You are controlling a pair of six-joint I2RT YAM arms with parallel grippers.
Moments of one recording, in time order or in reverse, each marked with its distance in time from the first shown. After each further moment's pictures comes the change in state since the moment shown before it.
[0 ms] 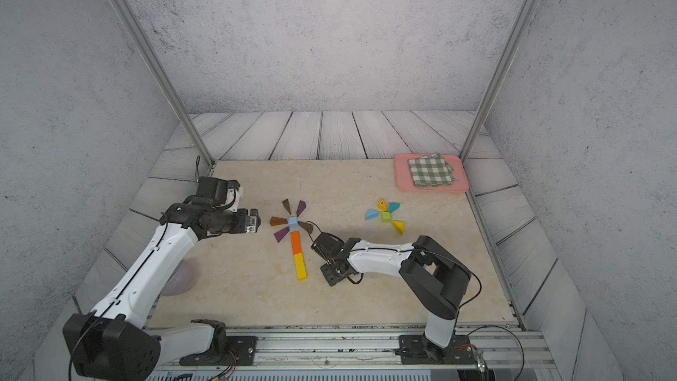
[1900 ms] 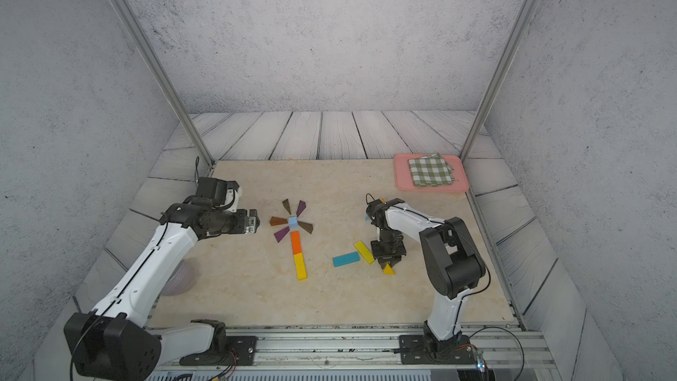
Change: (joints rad) left arm 0.012 0.004 -0.006 0.000 -0.004 0.004; right arm -0.538 0.051 0.150 -0.591 -0.131 -0.037
